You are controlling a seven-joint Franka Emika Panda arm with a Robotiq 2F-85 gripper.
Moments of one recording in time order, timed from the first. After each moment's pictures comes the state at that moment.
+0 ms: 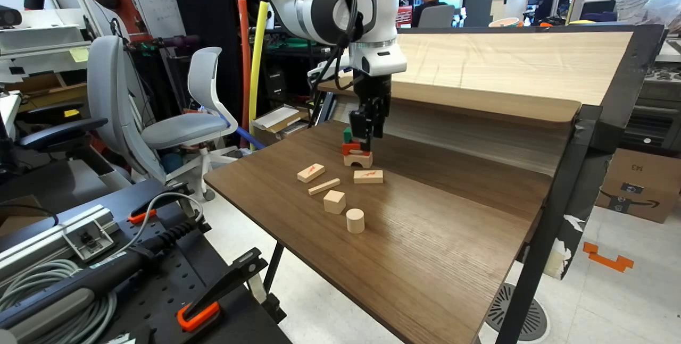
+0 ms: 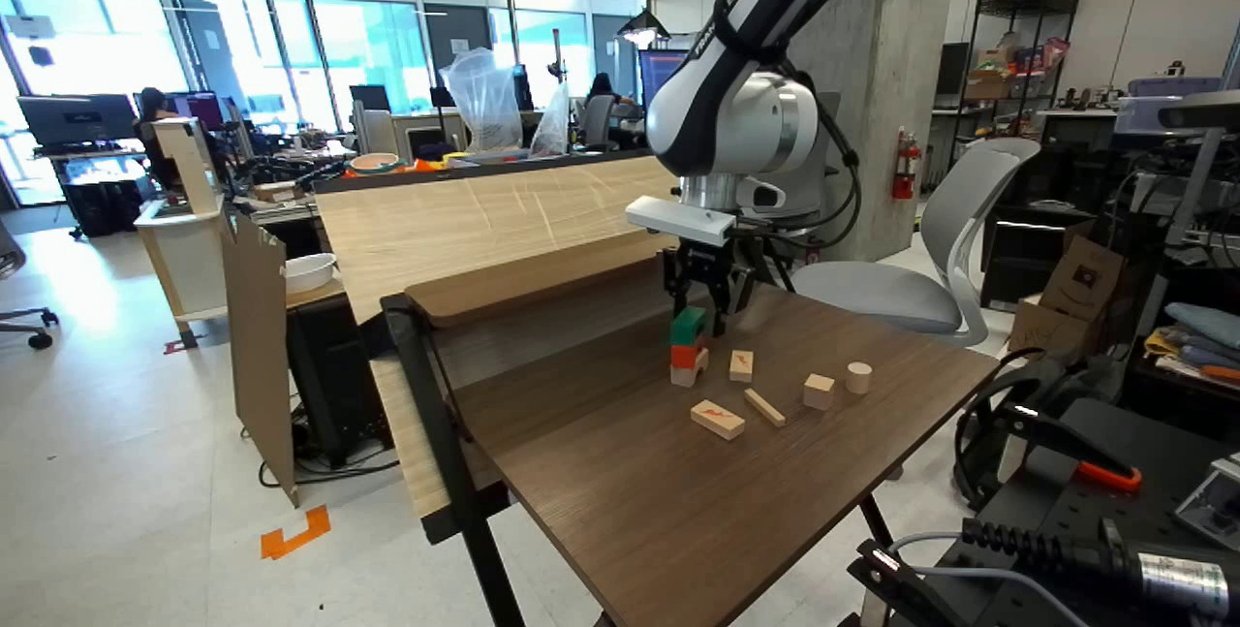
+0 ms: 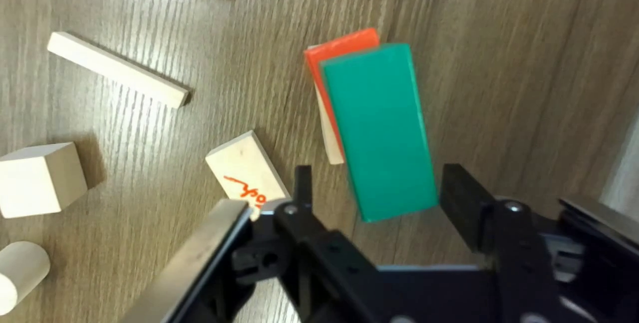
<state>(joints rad) 0.05 0.84 -0.10 -1.56 0.22 2.44 1.11</state>
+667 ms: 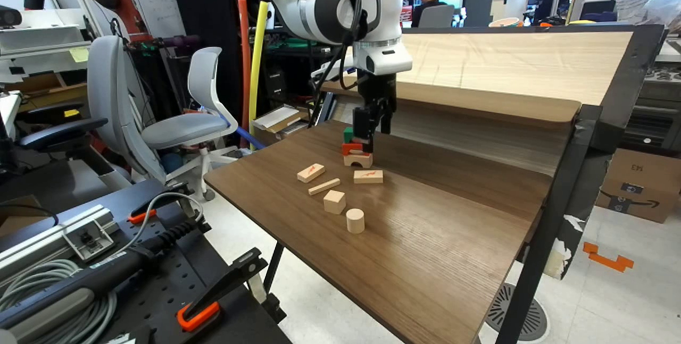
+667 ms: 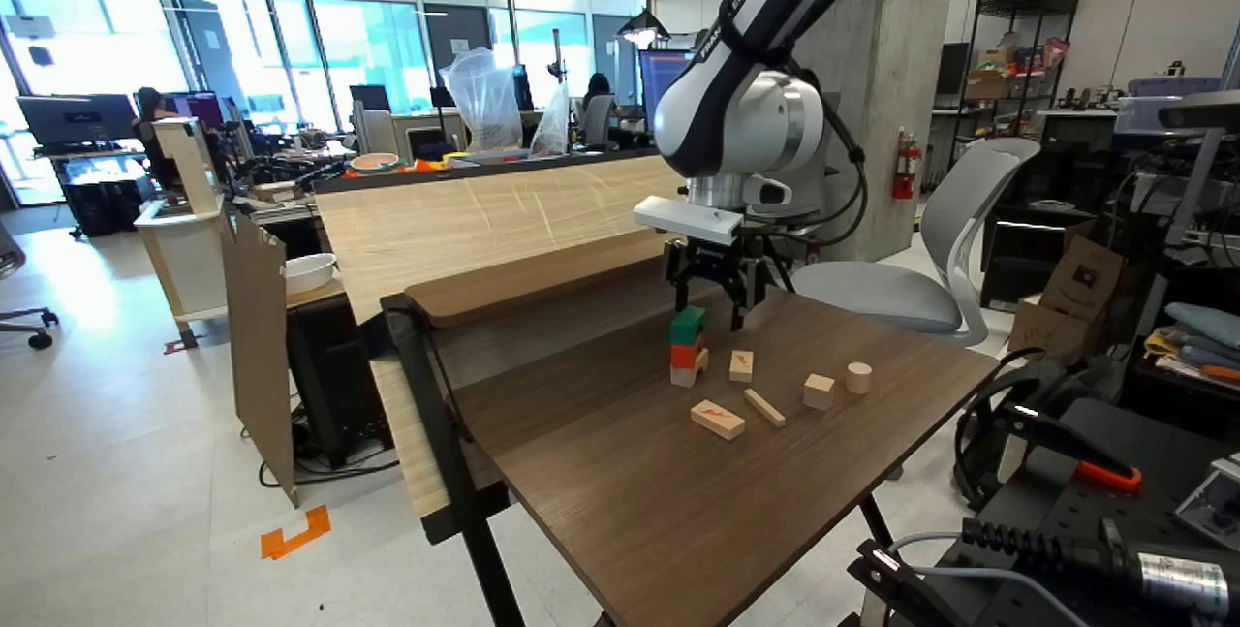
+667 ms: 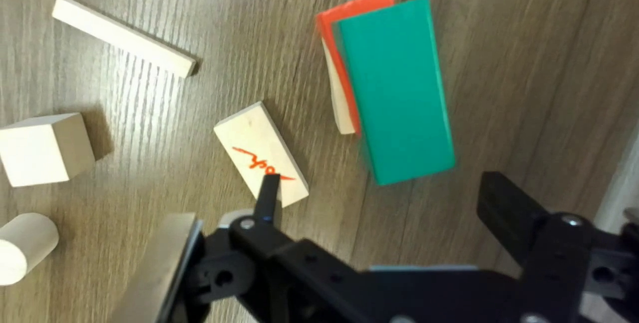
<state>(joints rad) 0.06 0.84 -0.13 -1.56 0.20 2.43 1.11</state>
